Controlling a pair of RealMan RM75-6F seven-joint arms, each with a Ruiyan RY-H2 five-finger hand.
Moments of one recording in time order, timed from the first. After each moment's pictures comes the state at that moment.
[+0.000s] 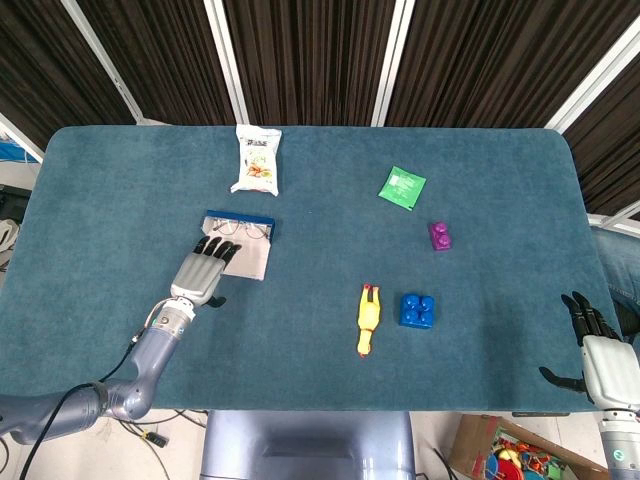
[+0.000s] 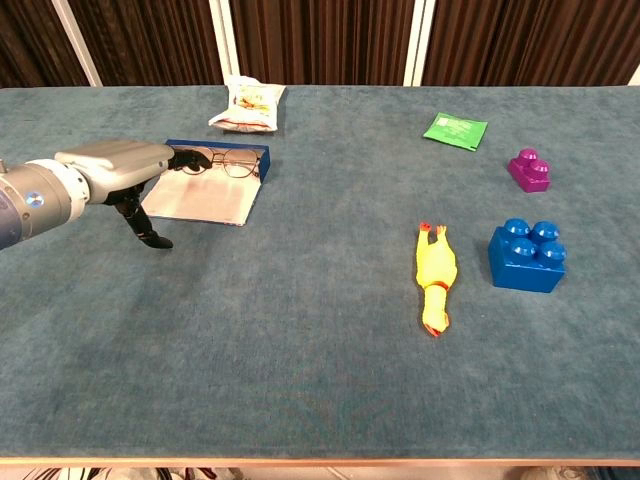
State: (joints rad) left arm -0.79 -1.64 -0.10 -1.30 0.95 0.94 0.44; right arm 0.05 -1.08 0.07 -1.71 -1.37 1.40 -0.02
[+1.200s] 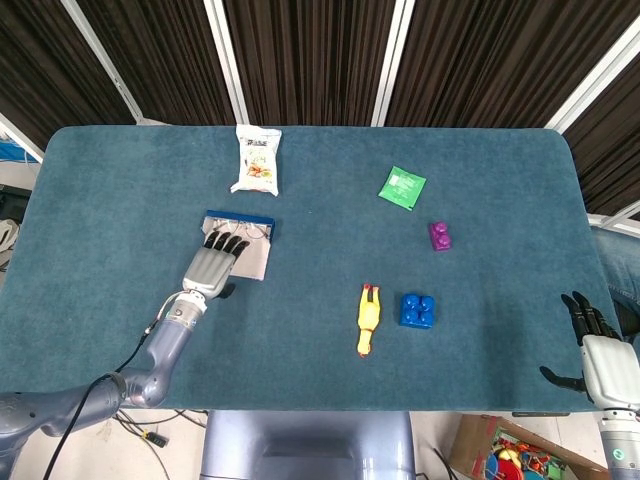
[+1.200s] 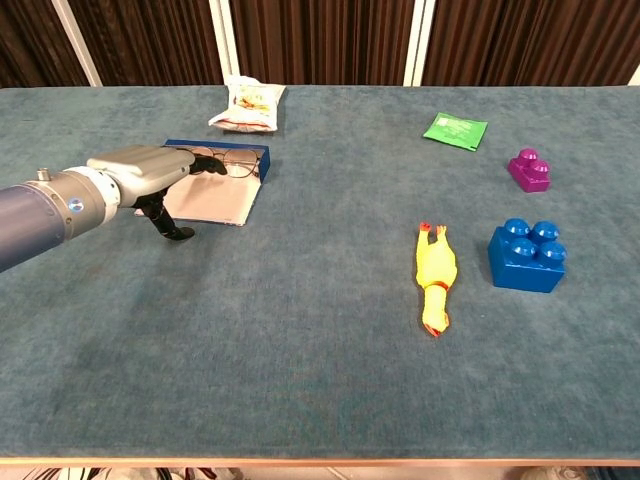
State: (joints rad) left arm -0.82 -1.75 -0.16 -1.12 0.97 0.86 0.43; right arm 0.06 -1.08 0.07 -1.71 -1.36 1.40 -0.03
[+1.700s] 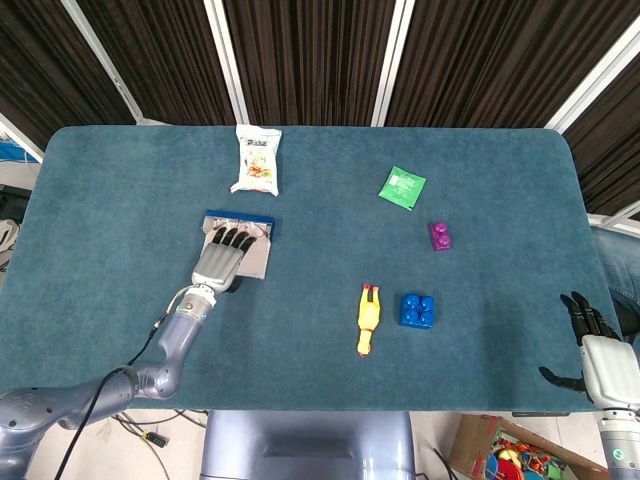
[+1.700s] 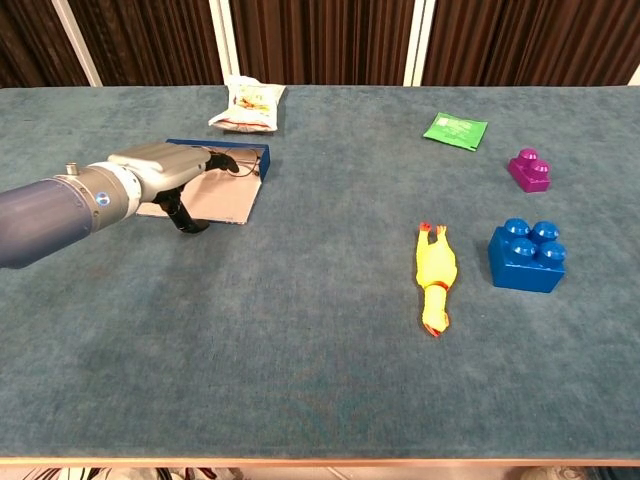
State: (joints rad) left arm -0.86 -1.80 -0.19 -1.05 0.94 0.82 0.47; right arm 0.06 -1.08 0.07 -1.71 -1.36 1.40 -0.02
